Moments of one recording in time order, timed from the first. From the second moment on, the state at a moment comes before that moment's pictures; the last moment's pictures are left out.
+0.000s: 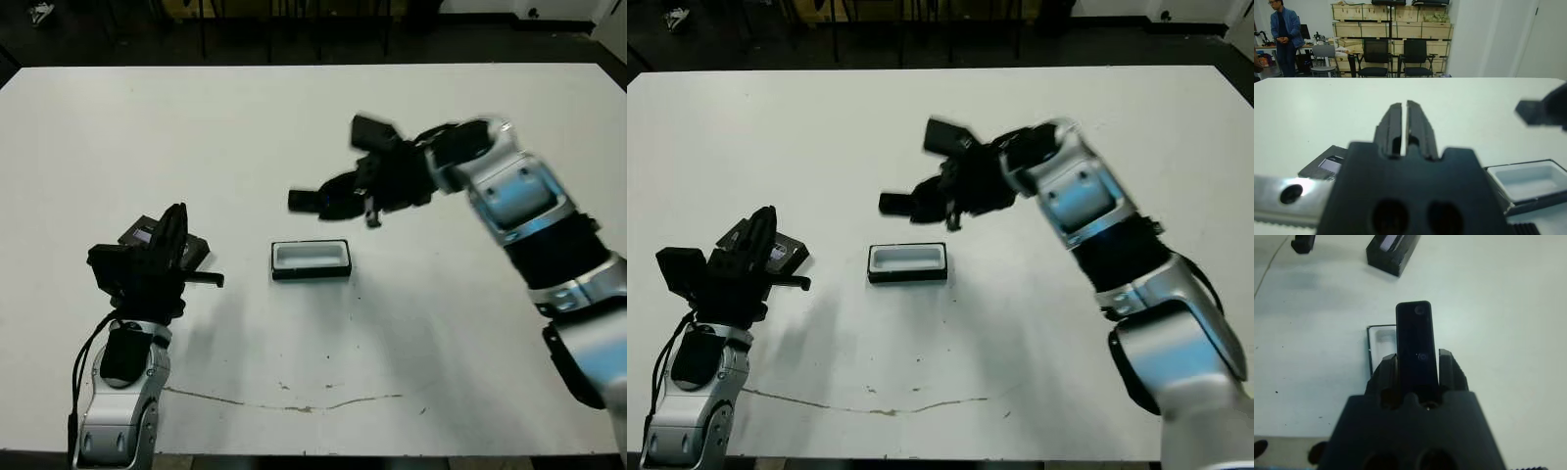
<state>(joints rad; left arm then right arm) 0.13 0.15 0.04 -0.35 -0.12 0.06 -0.08 -0.94 -0.46 0.54 0.28 0.04 0.52 1.21</state>
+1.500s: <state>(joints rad) 0.15 0.13 0.02 -0.37 -0.10 0.08 -0.07 -0.89 -0.39 0.61 0.29 -0.09 0.58 1.23</state>
